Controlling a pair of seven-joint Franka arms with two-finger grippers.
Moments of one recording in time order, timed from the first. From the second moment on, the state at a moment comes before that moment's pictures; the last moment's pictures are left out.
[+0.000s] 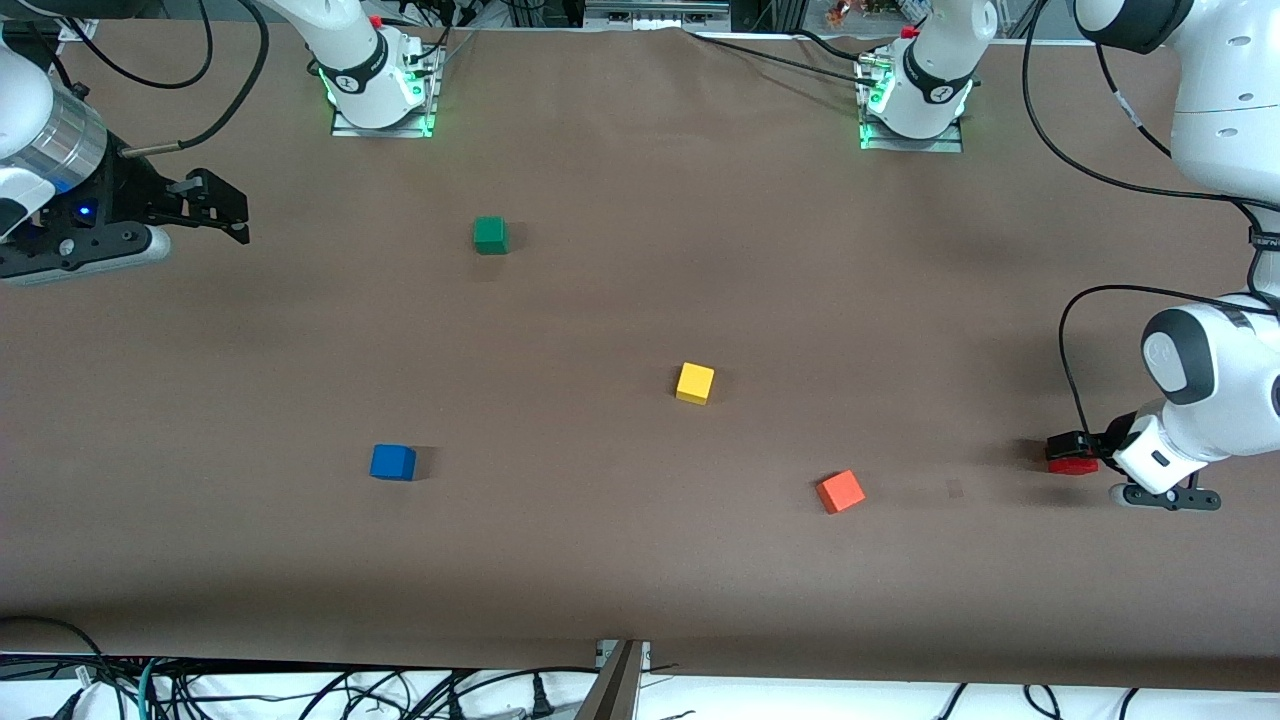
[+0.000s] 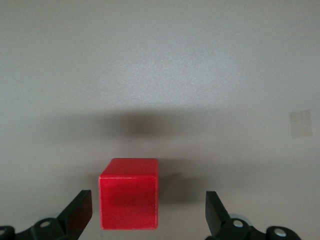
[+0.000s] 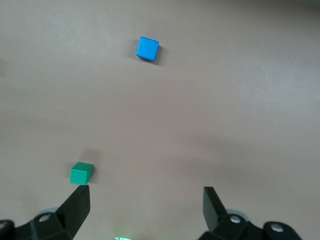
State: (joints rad) left arm 0.25 0.73 -0.03 -1.53 0.01 2.25 0.28; right arm 0.29 0.08 -0.15 -1.48 -0.01 1.50 -0.09
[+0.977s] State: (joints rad) left arm 0.27 0.78 -0.03 -1.54 0.03 2.34 0.29; right arm 0.29 0.12 -0.15 -1.50 -0.01 1.56 -0.09
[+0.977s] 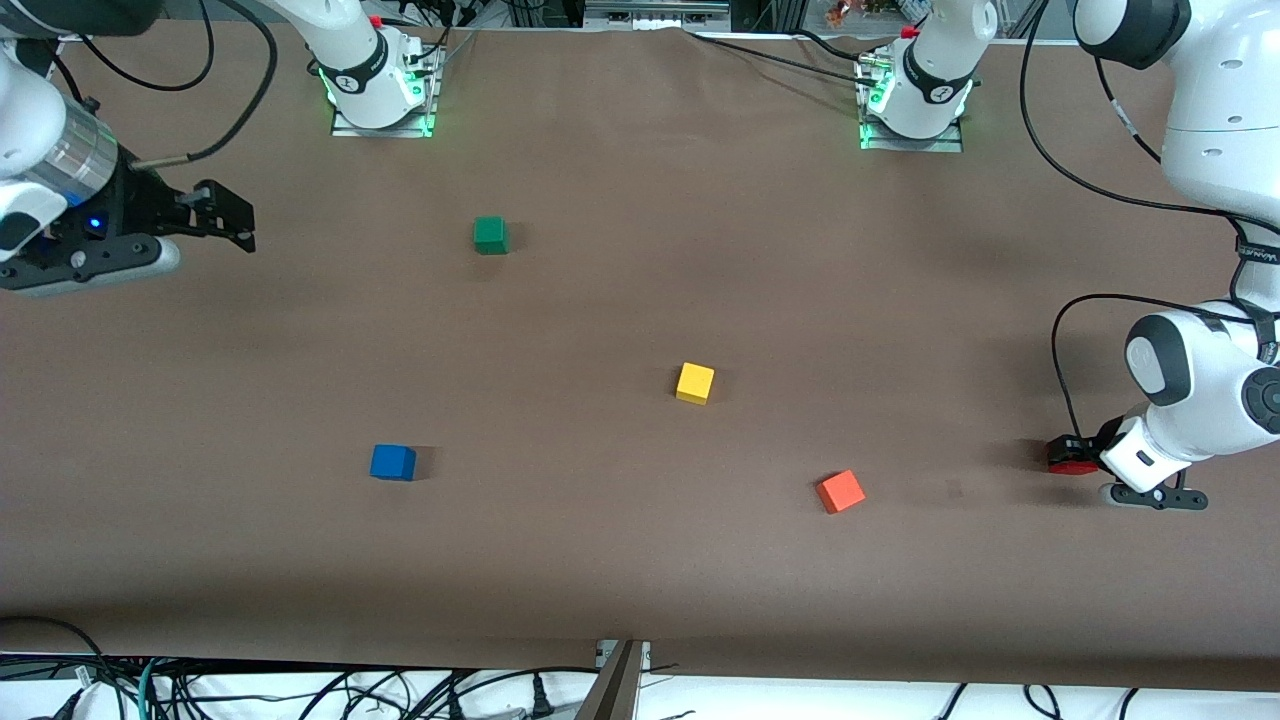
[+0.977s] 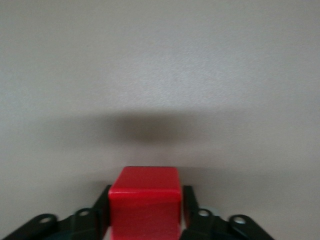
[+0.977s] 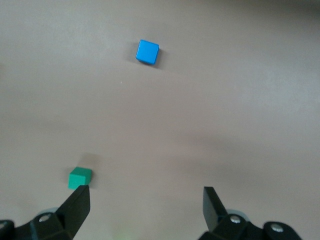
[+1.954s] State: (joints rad) left arm -0.15 0.59 -0.18 -1.51 0.03 2.11 -0.12; right arm 0.27 0.74 -0.15 -1.22 0.06 1.97 -0.05
